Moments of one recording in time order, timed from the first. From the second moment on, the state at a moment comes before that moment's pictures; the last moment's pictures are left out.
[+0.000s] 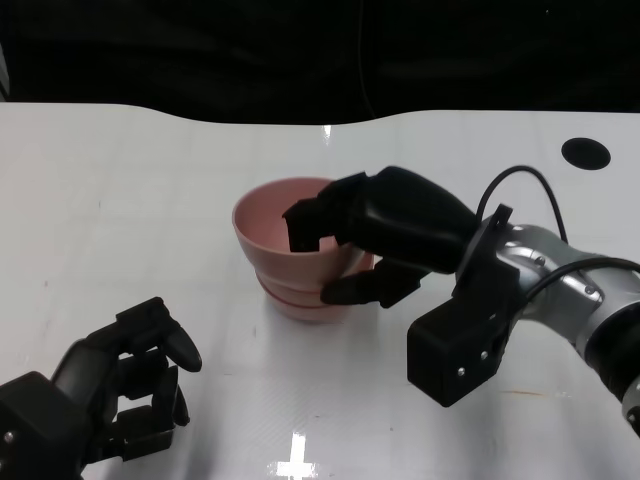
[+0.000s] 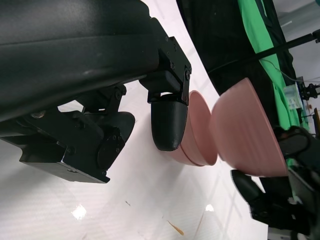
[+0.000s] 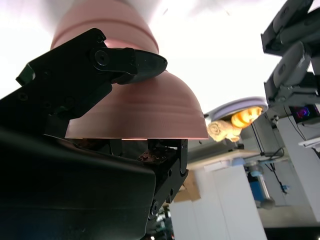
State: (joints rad) left arm 0.15 0.18 0.06 -0.05 -0.06 -0.10 -0.27; right arm -0.86 -0.16 0.51 0.93 -0.68 -0.86 -0.12
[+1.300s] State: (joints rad) left arm 0.15 0.18 0.05 -0.04 -0.04 -0.12 -0.25; right arm -0.97 -0.08 0.62 1.20 -0.80 -0.78 -0.30
